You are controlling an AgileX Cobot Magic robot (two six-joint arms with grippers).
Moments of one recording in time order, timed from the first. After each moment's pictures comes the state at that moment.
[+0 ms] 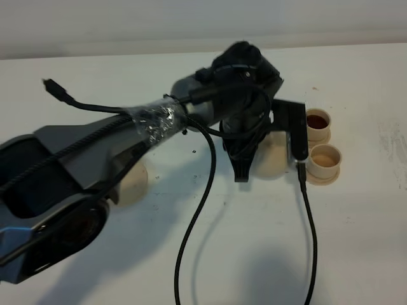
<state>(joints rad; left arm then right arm) -0.81 2.33 -1.97 0.21 1.02 0.69 -0.04 -0.01 -0.49 0.17 1.06 -0.04</state>
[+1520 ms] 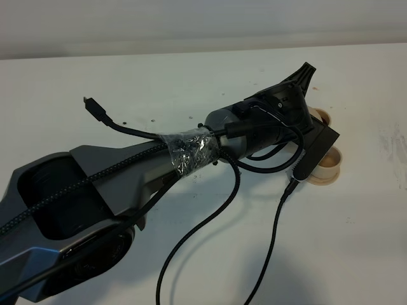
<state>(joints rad) -0.92 2.38 -1.97 0.68 0.69 0.95 -0.04 -0.01 -0.49 0.17 1.06 -0.04</state>
